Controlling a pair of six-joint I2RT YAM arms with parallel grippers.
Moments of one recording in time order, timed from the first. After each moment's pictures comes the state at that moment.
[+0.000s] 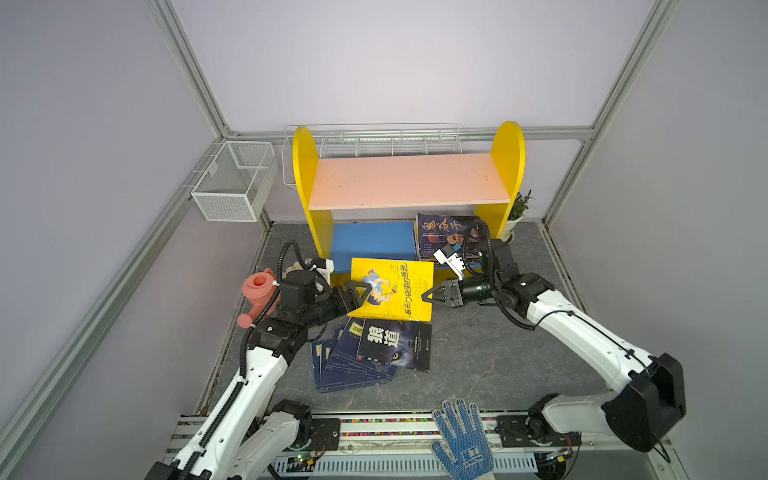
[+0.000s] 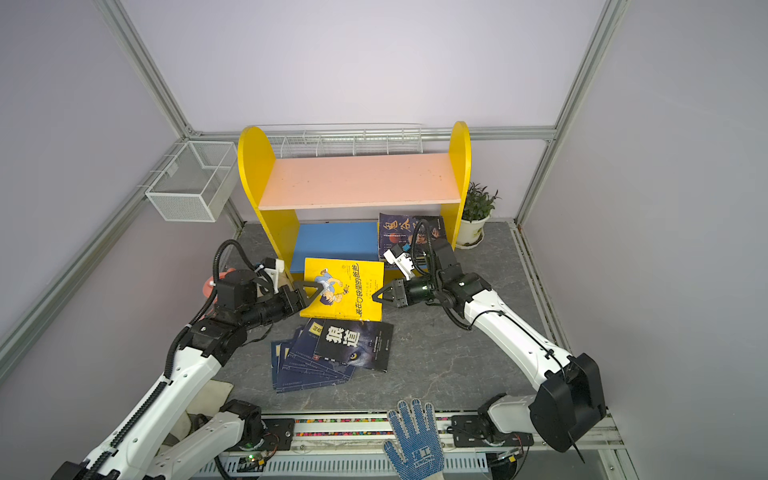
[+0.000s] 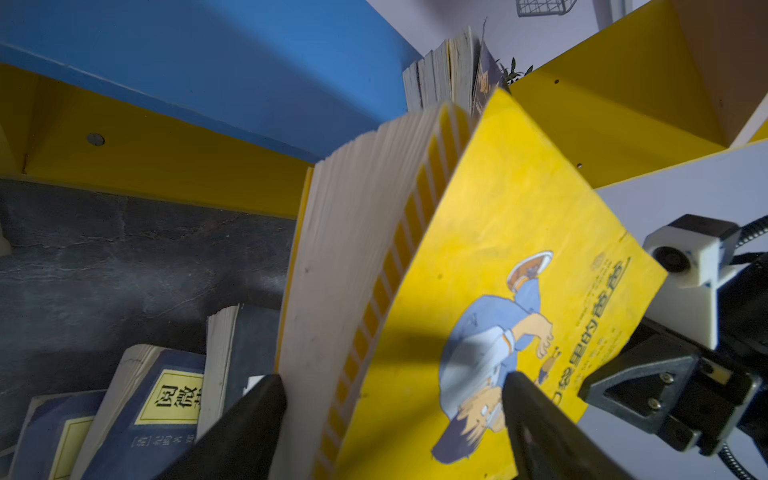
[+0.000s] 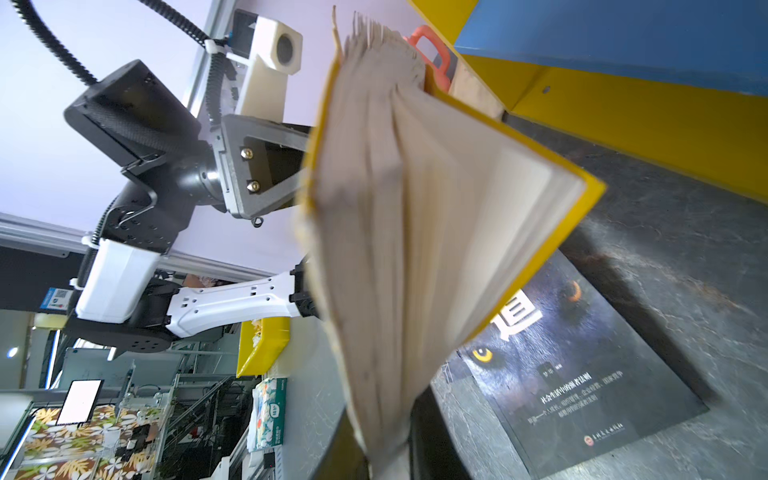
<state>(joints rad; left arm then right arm) -0.33 0.91 0.81 -0.40 0.47 -0.75 0.54 1.34 1.13 -0.44 -0.91 0.42</state>
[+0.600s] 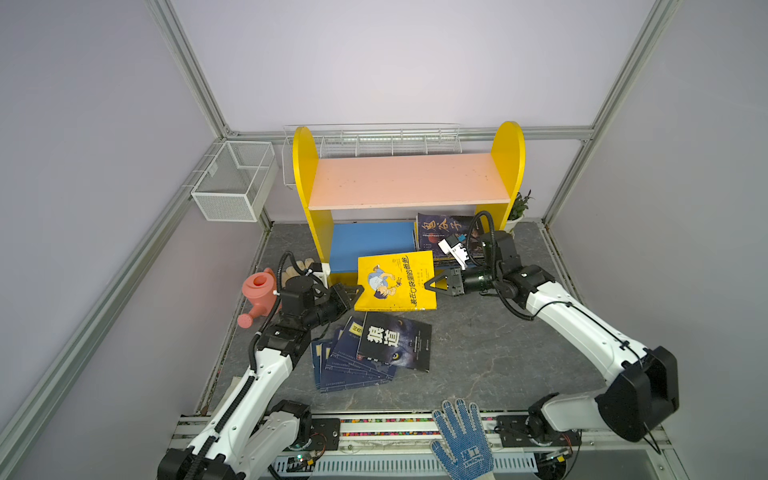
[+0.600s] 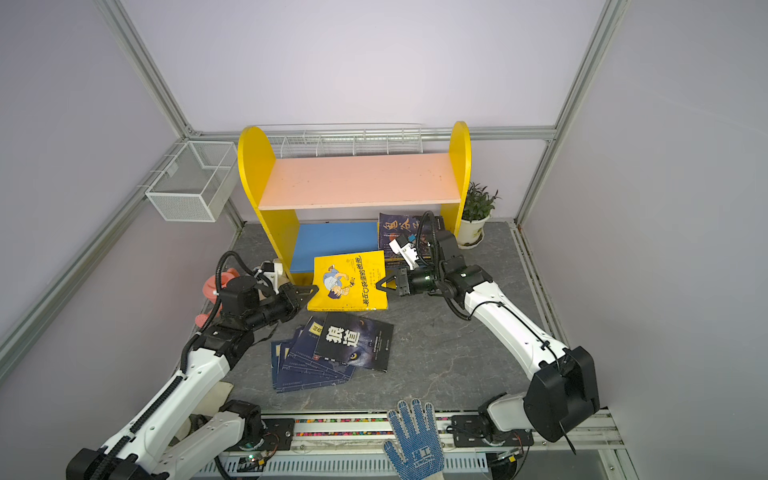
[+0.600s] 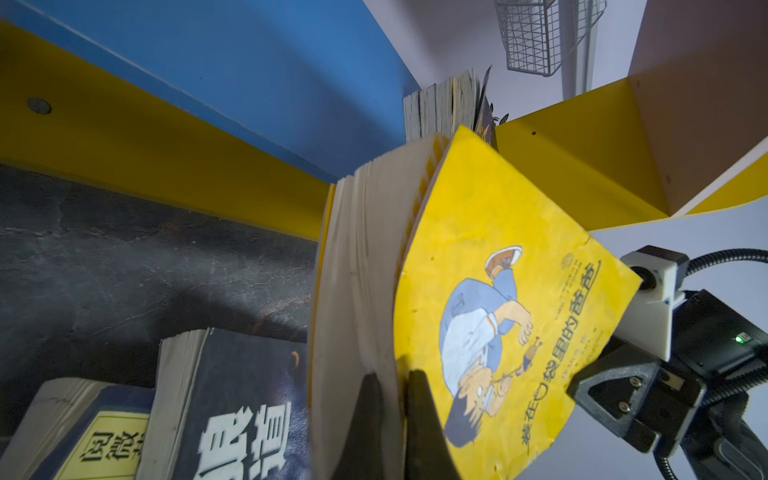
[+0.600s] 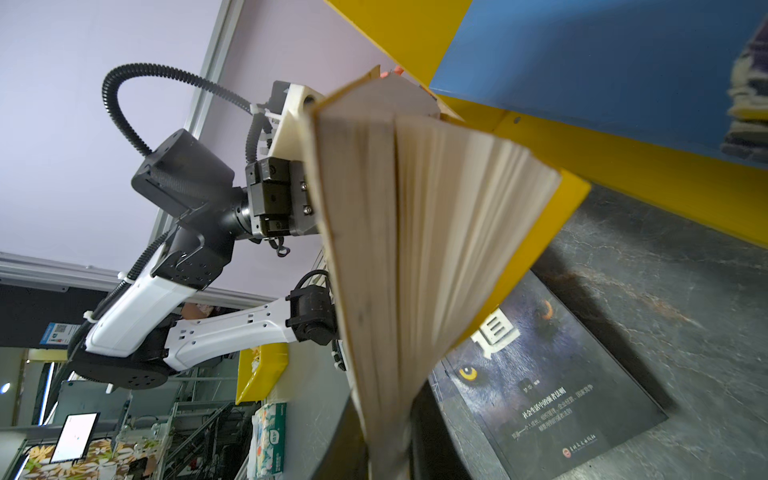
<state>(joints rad) -0.29 0.93 0.65 -0.10 0.53 -0.95 0.48 1.40 1.18 -0.44 -0.89 0.45</state>
